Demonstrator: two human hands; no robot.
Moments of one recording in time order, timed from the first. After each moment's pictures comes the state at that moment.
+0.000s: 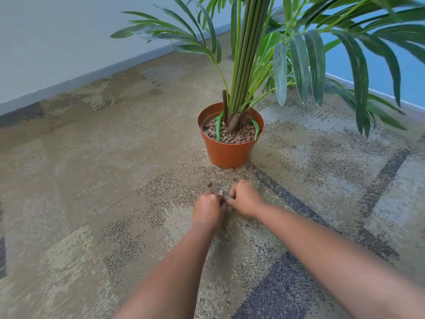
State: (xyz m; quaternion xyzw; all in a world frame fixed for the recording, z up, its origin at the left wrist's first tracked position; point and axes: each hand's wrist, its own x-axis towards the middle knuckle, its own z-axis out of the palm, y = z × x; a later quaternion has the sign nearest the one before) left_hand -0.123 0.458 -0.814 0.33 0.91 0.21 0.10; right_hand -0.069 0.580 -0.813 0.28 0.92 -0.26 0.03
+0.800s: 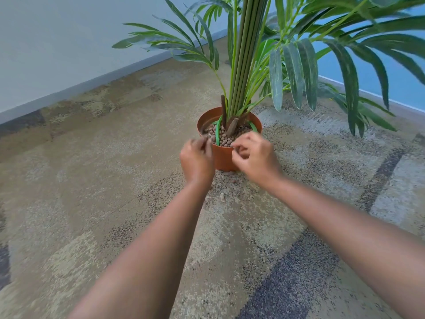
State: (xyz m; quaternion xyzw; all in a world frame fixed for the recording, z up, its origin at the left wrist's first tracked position) left_hand -0.181 0.497 -0.716 0.16 0.86 0.48 -0.08; right_hand -0.082 0.611 -0.716 0.18 0.90 -0.28 -0.30
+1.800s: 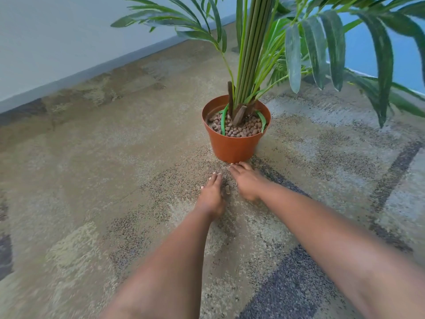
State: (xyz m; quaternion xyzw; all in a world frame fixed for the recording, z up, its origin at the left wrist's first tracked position) left_hand -0.148 0.455 -0.816 0.35 0.87 0.24 0.24; right_hand -0.101 0.601 -0.820 0.17 0.97 -0.10 0.14
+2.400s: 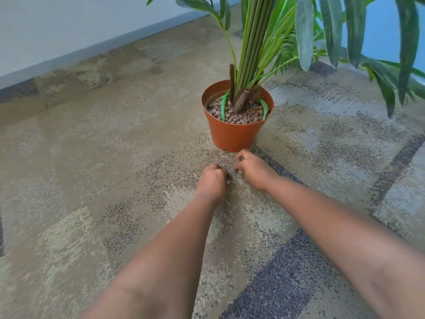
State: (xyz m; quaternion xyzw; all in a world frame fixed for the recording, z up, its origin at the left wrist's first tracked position) left_hand -0.147 0.470 -0.821 0.38 0.89 0.20 0.11; right_hand -0.084 0.623 -0.831 0.18 0.96 -0.23 0.02
